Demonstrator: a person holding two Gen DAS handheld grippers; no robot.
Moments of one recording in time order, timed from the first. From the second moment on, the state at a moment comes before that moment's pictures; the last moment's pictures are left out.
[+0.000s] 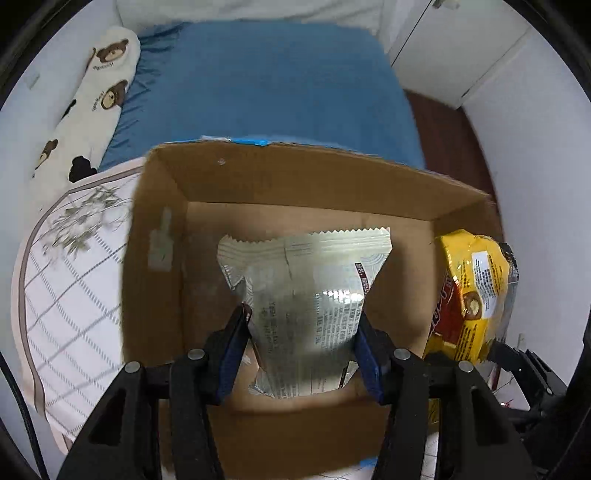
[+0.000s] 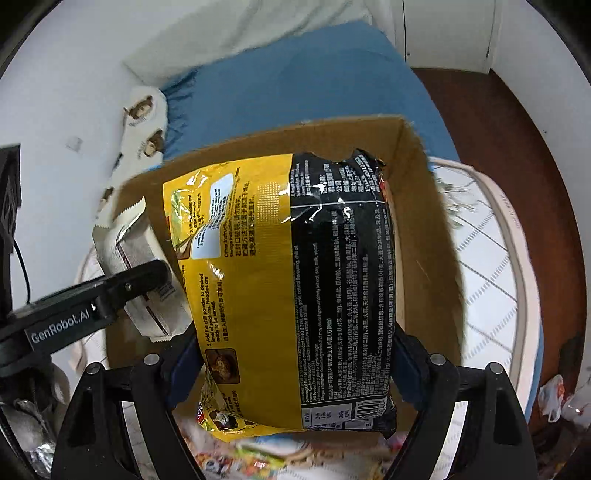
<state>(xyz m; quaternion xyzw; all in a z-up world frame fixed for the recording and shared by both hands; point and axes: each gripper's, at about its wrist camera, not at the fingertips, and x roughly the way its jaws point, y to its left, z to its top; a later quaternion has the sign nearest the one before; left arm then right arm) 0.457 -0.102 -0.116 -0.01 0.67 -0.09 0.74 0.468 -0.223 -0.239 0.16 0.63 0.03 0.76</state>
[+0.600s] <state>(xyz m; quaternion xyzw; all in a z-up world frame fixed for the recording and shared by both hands) 0.493 -0.098 -0.178 0.01 0.70 -0.07 0.71 0.547 -0.232 -0.343 0.11 0.69 0.04 0.71</state>
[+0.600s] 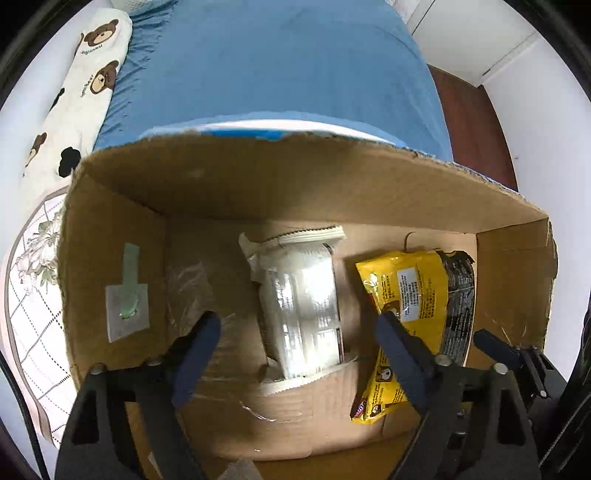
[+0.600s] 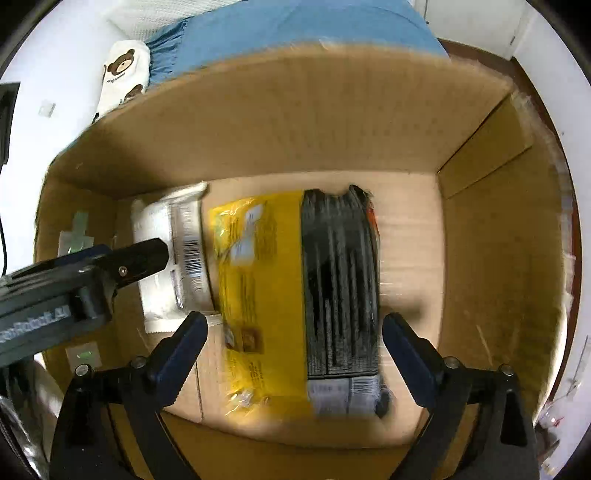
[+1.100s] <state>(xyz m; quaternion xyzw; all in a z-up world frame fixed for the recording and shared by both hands) 0.454 -0.082 -0.136 0.03 0.63 -0.05 0.78 0.492 -0.245 -0.286 0.10 0.65 0.02 0.75</state>
